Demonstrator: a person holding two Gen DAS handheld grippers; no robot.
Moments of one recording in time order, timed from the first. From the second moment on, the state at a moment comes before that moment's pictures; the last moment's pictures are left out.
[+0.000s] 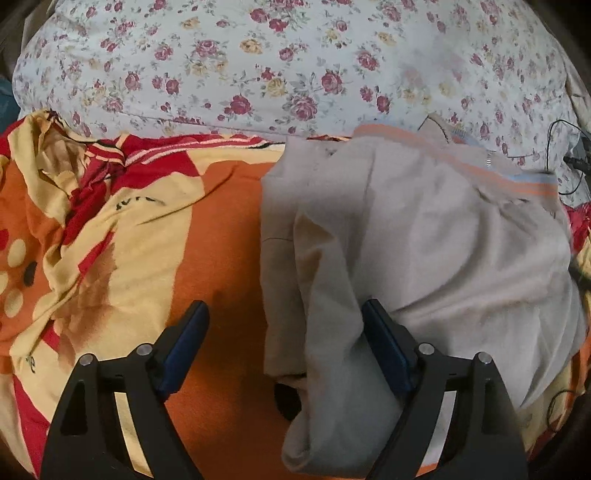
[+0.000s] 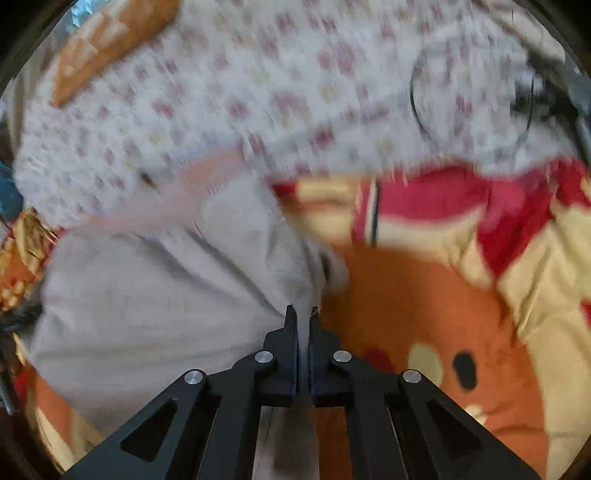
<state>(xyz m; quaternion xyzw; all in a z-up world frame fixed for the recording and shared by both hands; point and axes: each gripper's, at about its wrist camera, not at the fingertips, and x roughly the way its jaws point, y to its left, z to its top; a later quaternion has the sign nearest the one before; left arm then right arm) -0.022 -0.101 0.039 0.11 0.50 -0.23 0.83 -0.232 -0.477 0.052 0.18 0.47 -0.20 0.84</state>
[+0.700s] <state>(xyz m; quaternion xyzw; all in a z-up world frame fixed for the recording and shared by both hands) -0.044 -0.121 0.051 0.15 0.43 -0.20 0.87 -0.170 -0.376 0.060 0.16 0.44 -0.11 0.88</state>
